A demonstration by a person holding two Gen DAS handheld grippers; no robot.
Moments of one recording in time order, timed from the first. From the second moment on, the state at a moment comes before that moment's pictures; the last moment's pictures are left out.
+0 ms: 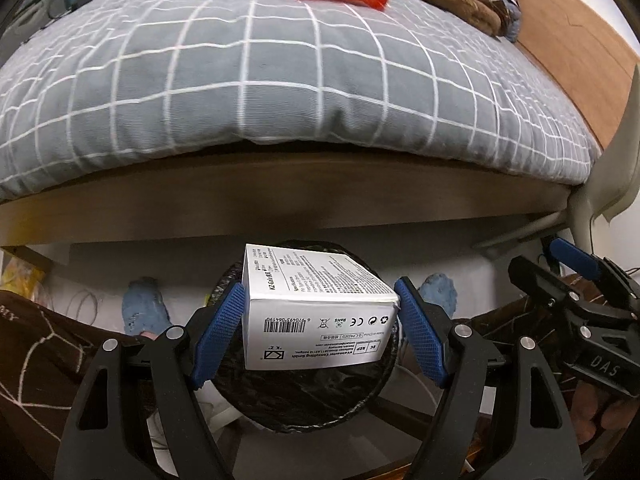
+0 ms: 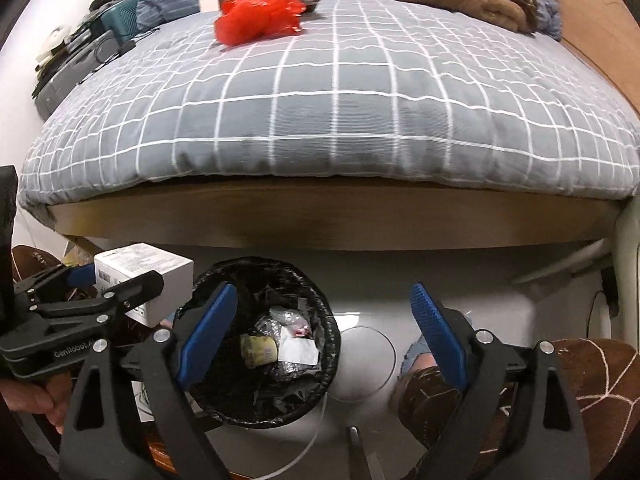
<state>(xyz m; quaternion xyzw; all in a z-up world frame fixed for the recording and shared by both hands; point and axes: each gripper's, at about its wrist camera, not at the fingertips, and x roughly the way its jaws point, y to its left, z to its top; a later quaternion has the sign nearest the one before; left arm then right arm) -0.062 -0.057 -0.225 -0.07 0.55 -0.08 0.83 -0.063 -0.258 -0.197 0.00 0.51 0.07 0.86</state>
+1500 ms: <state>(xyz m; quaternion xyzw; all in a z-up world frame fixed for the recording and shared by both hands) -0.069 -0.030 -0.169 -0.07 0.49 -0.03 0.87 -0.059 -0.239 -0.148 0.00 0.47 0.11 0.88</state>
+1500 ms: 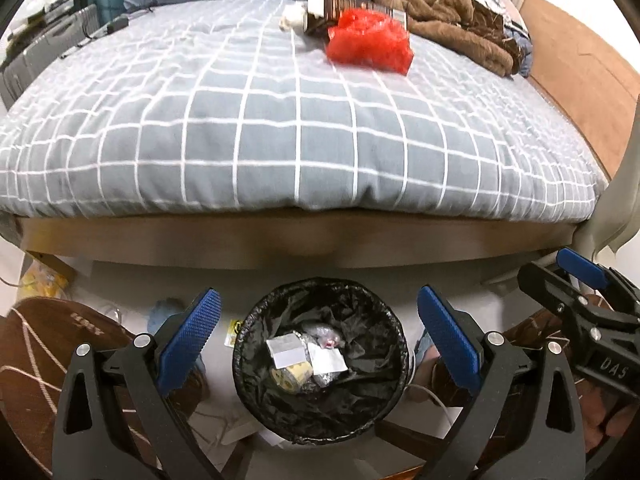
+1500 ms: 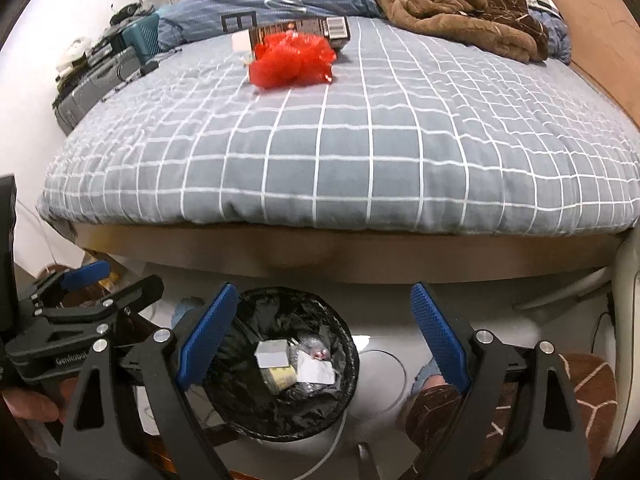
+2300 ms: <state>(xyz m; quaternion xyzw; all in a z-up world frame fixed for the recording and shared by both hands) -0.056 0.009 -0.088 -0.09 0.44 -0.01 0.89 -0.032 -0.212 -0.072 -0.02 0.40 0.11 0.91</state>
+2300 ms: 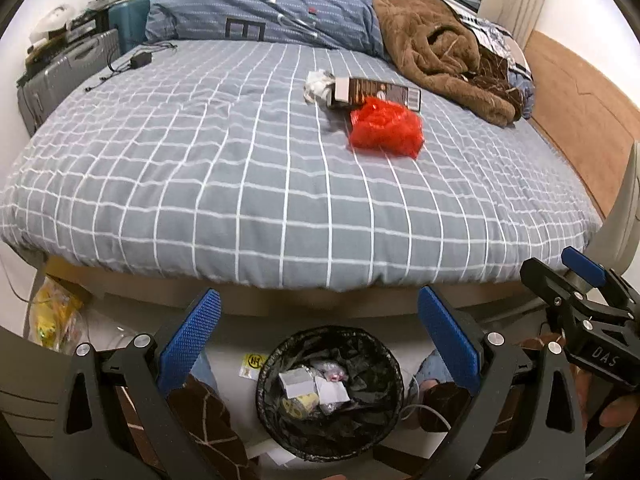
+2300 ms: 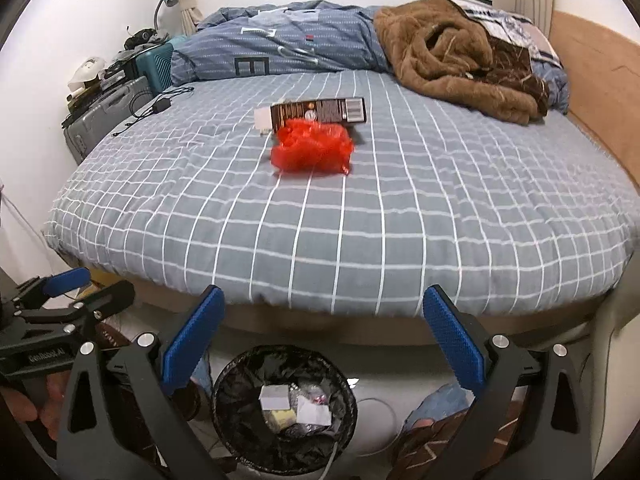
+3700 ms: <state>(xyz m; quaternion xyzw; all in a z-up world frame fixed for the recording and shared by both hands) 0.117 0.049 -0.109 -0.07 0.45 0.00 0.89 0.195 -0.178 -0.108 -0.02 0.43 0.11 0.90</state>
